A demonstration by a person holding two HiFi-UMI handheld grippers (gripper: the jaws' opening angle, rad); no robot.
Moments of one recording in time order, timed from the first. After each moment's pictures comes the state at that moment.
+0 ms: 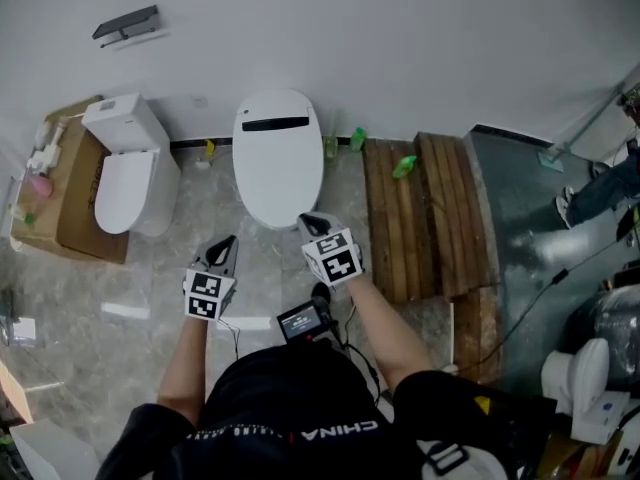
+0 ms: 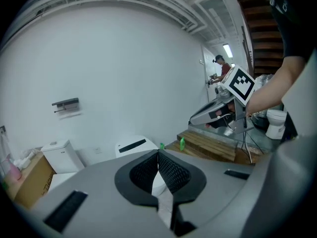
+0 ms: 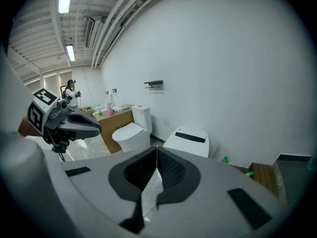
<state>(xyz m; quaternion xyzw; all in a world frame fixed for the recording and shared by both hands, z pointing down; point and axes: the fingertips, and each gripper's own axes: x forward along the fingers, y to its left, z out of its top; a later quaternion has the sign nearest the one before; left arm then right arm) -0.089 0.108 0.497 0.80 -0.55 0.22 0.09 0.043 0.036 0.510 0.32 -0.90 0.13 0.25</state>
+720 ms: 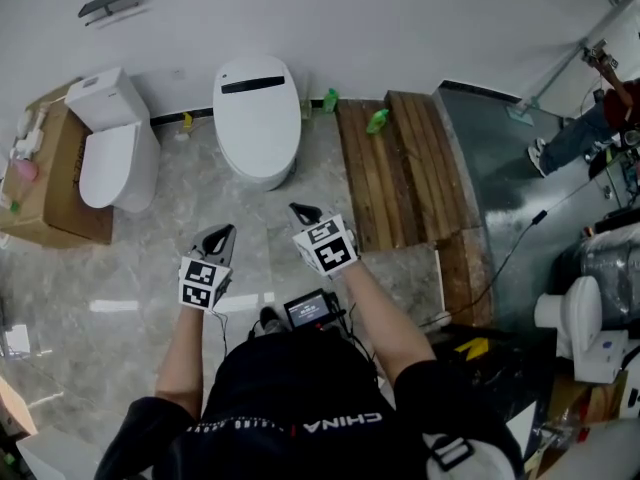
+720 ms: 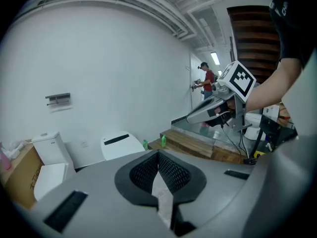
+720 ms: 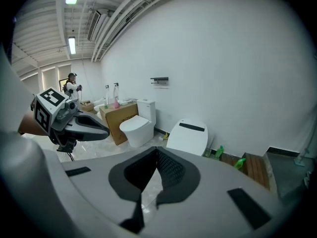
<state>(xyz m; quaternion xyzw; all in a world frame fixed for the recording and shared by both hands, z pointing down) -0.060 0.263 0.509 0.84 -0.49 0.21 0.11 0.060 0.212 0.504 0.34 -0.89 0.13 0.29</state>
